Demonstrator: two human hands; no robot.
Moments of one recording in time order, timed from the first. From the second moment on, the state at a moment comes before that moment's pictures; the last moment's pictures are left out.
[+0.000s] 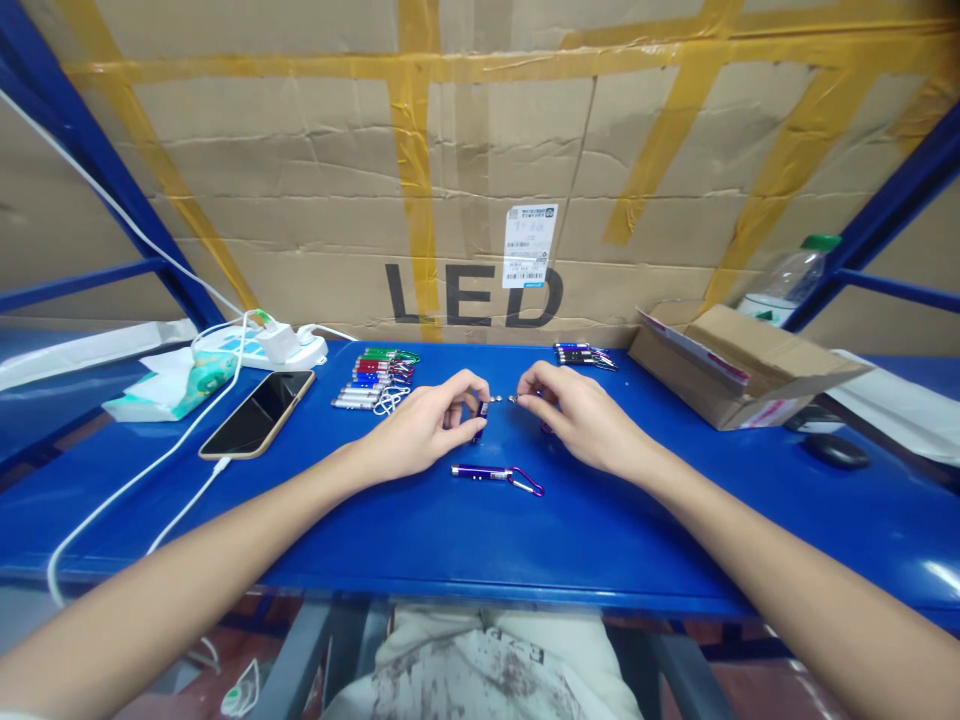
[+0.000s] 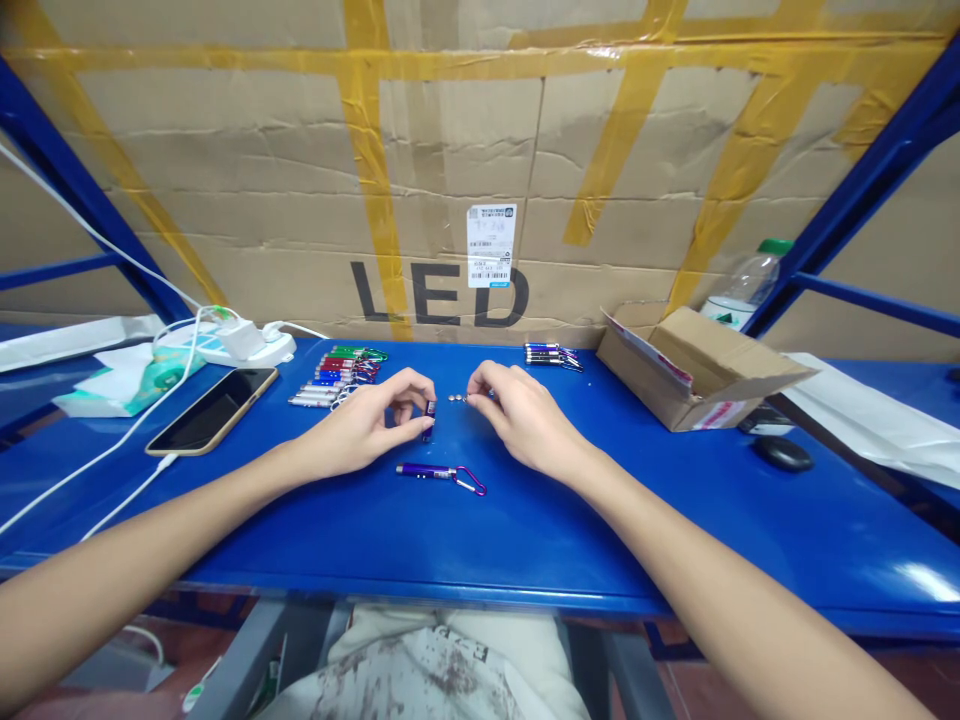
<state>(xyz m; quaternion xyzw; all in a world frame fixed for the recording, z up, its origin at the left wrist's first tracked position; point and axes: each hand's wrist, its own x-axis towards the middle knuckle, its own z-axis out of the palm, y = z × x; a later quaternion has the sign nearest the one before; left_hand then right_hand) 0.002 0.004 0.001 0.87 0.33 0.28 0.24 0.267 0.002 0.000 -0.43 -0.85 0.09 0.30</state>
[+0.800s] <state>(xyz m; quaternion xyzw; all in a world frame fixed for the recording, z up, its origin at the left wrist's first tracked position) -0.002 0.010 -0.011 0.92 0.29 0.25 0.11 0.261 -0.005 0.002 -0.36 -0.85 0.19 0.33</state>
